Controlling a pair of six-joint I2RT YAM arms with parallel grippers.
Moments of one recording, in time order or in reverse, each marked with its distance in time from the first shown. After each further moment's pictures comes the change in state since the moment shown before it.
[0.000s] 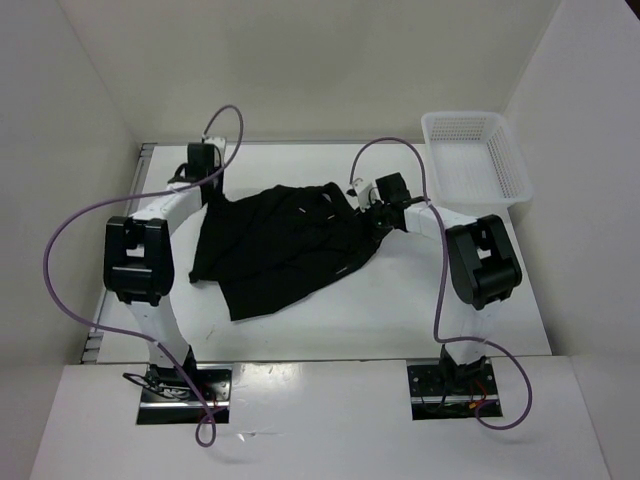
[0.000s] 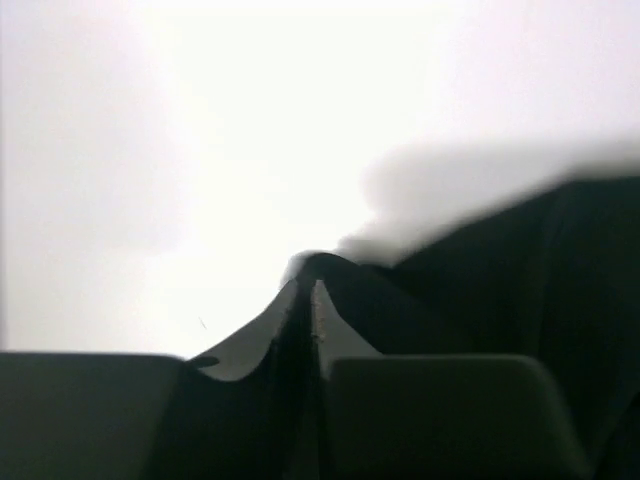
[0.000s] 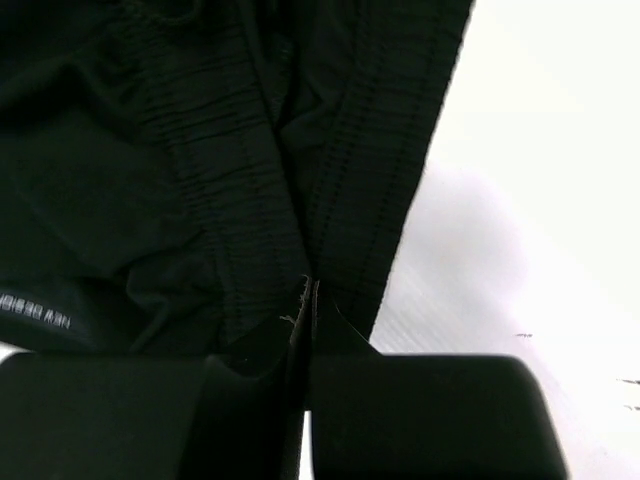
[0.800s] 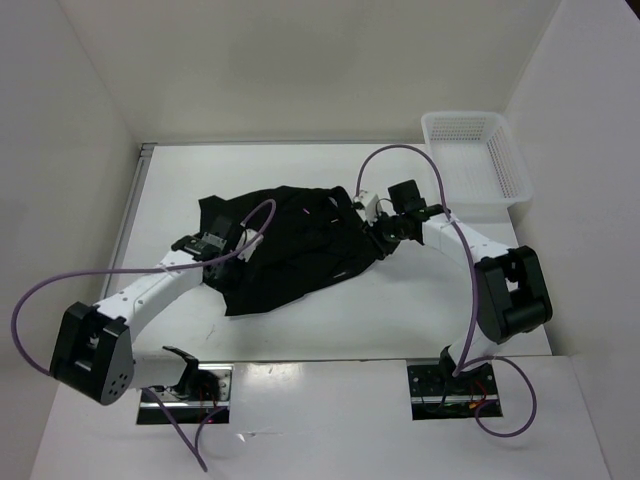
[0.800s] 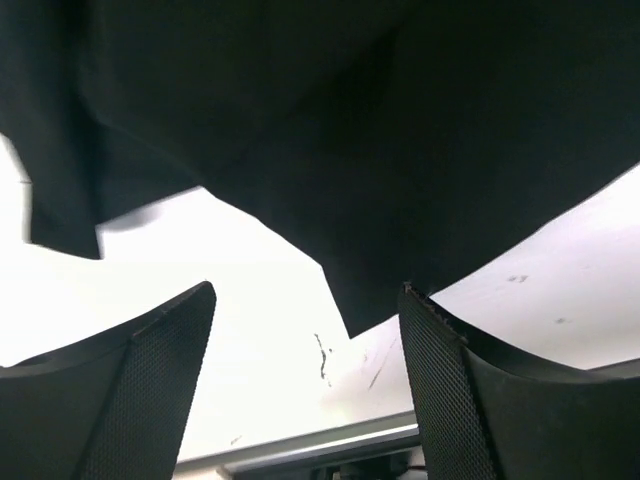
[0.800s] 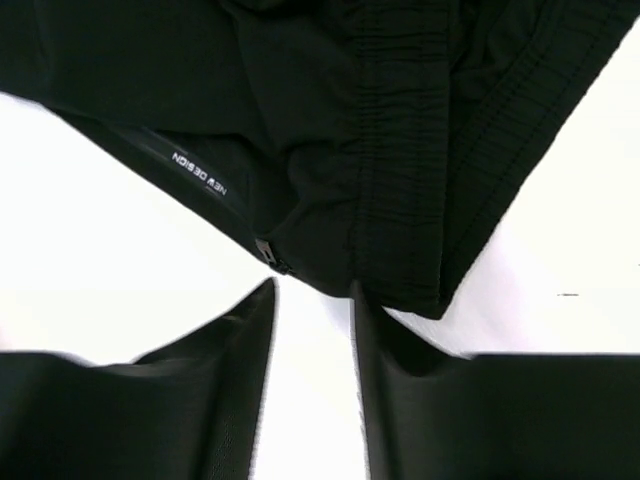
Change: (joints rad) left arm -0.336 -0.635 -0.498 -0.600 0.106 0.000; right arm 0.004 -0.270 -0.126 -0.208 -0.192 -0.082
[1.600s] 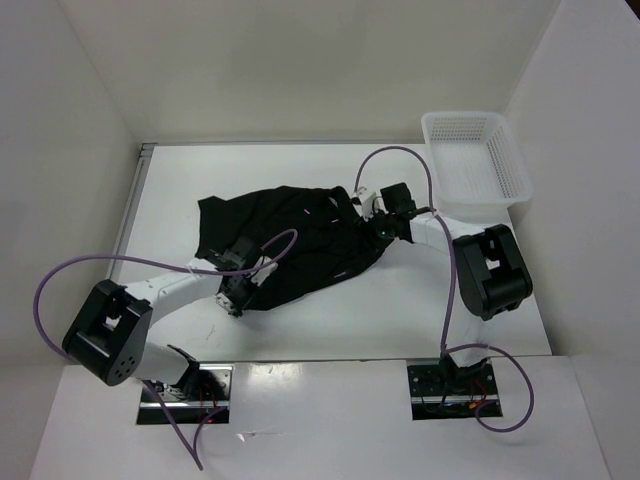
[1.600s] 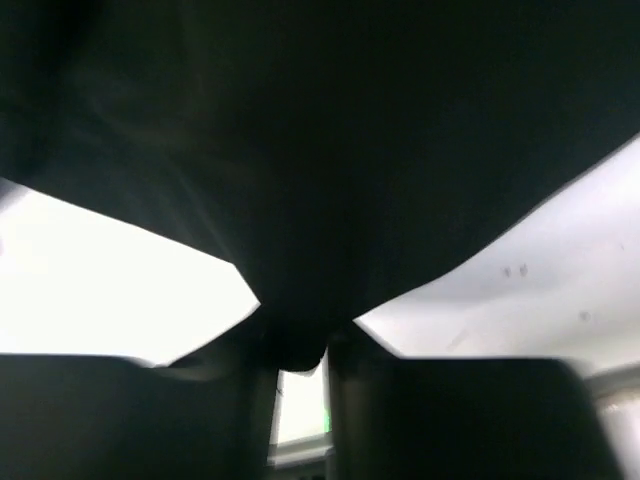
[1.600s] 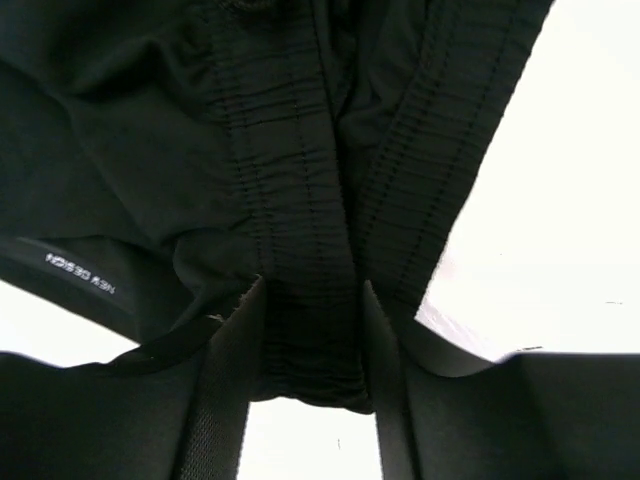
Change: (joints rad) left arm -0.124 0.147 -0.135 0.074 0.014 -0.006; right arm 0.000 0.166 -0.004 0.237 0.111 0.131
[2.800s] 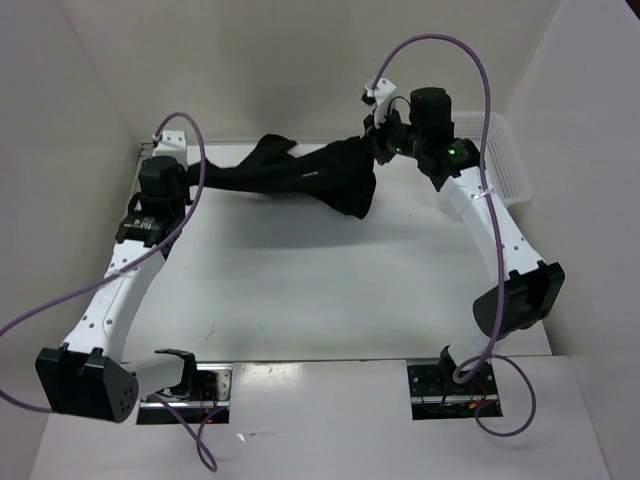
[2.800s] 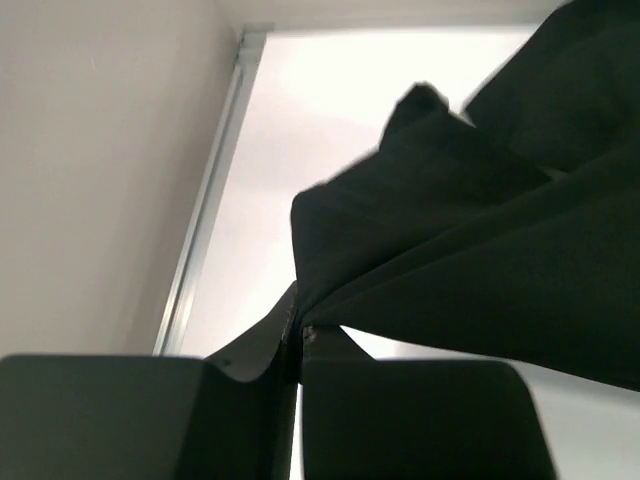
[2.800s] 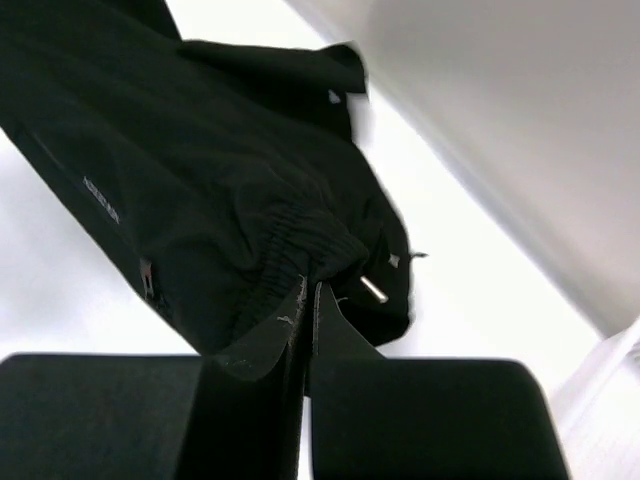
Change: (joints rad) left arm 0.404 -0.199 0.456 0.409 -0.360 0.005; right arm -0.003 -0.123 0.767 -0.297 -0.056 -0.009
